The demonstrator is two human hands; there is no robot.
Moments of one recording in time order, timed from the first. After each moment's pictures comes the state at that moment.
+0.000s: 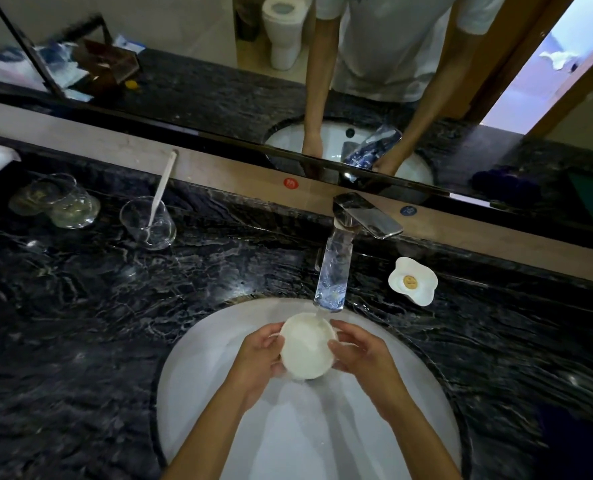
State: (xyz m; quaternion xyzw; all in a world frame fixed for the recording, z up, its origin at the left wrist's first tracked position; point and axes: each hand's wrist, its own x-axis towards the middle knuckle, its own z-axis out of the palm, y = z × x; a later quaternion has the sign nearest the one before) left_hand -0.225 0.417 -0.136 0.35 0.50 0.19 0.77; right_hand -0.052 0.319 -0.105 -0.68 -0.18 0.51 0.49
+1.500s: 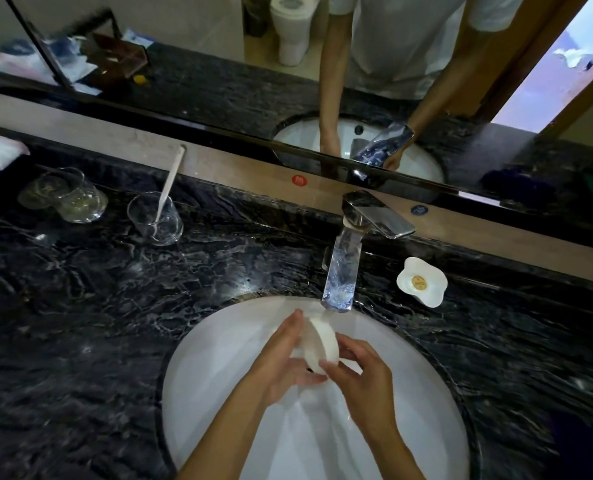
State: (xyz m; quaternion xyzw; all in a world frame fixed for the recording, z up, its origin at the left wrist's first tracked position) left_hand -0.206 0.413 -0.123 0.23 0.44 0.13 0.86; right_hand -0.090 0.303 -0.115 -0.74 -0.27 0.35 0.50
